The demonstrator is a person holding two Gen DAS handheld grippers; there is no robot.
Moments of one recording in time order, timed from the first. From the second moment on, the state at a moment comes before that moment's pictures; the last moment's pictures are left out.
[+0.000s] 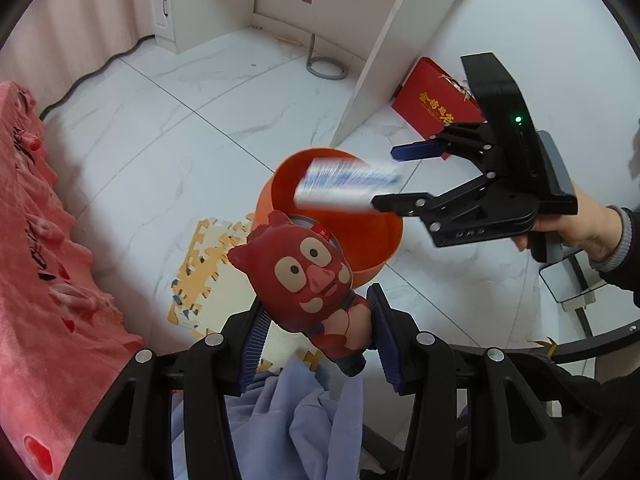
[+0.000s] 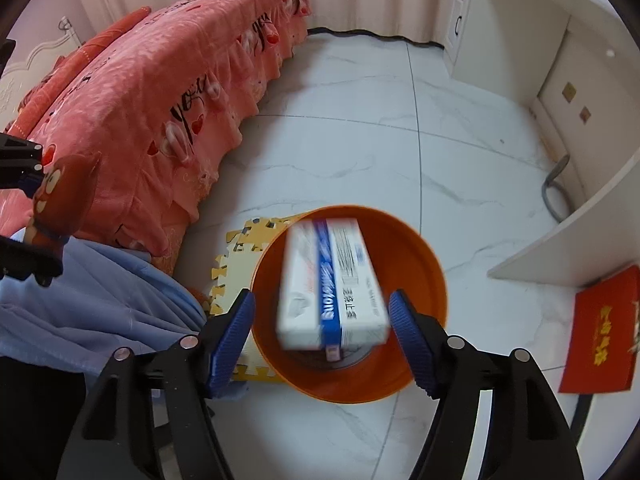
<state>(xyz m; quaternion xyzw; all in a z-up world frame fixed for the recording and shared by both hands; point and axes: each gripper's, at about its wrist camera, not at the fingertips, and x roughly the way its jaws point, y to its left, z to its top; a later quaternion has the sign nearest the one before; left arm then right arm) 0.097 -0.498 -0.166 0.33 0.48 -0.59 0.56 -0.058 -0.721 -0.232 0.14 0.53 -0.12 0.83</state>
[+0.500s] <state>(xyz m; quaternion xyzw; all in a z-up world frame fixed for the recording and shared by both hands) 0.078 -0.546 -0.178 0.33 0.47 -0.62 0.54 -0.079 -0.741 -0.227 0.16 0.52 -0.16 0.82</state>
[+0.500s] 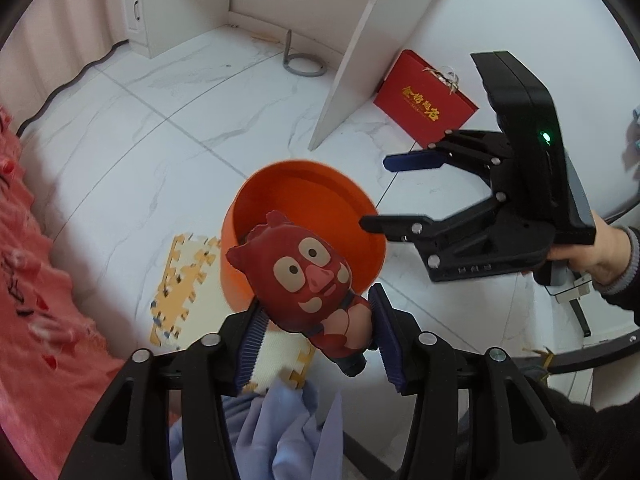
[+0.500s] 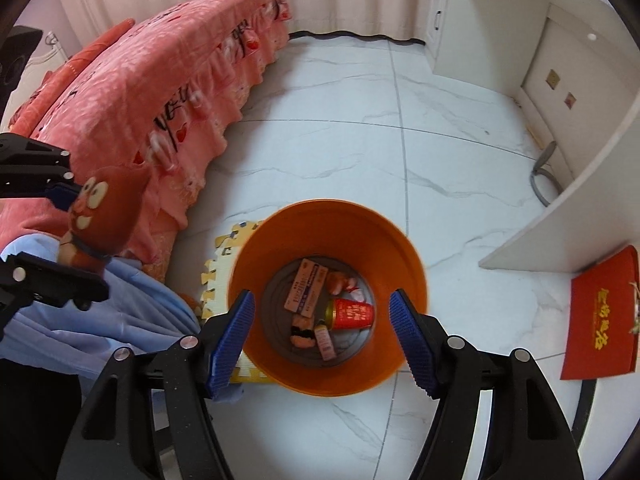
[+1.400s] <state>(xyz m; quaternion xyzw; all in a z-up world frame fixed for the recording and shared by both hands) 0.083 -0.522 -0.165 0.34 0.46 -0.59 0.57 -0.069 -0.711 -0.185 0.16 0.49 -0.12 0.85</state>
